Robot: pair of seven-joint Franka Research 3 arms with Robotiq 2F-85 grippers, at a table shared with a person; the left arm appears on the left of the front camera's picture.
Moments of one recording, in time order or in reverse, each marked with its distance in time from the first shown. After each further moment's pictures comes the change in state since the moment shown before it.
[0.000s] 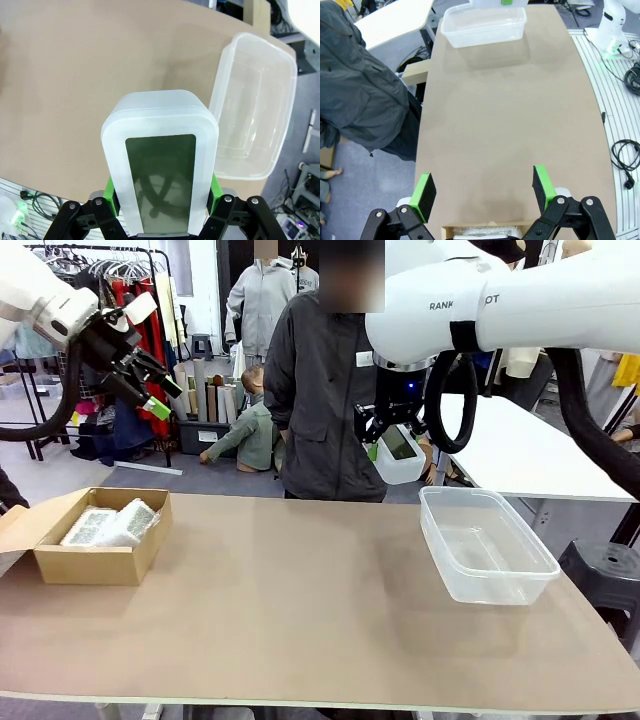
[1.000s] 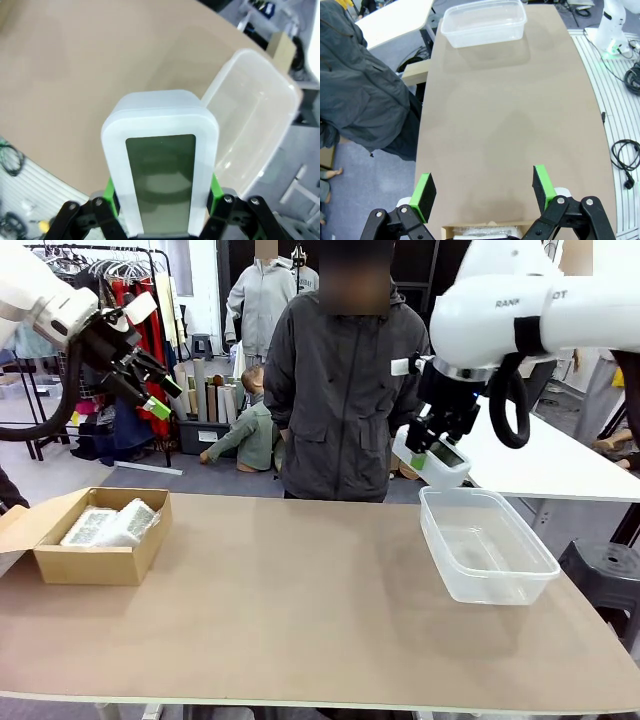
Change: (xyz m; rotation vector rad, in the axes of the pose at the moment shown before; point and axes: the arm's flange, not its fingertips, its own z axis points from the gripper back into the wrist) left arm 0.000 0.000 0.000 0.000 0.000 0.000; right arm -0.026 -0.101 -0.028 0.110 -0.039 0.327
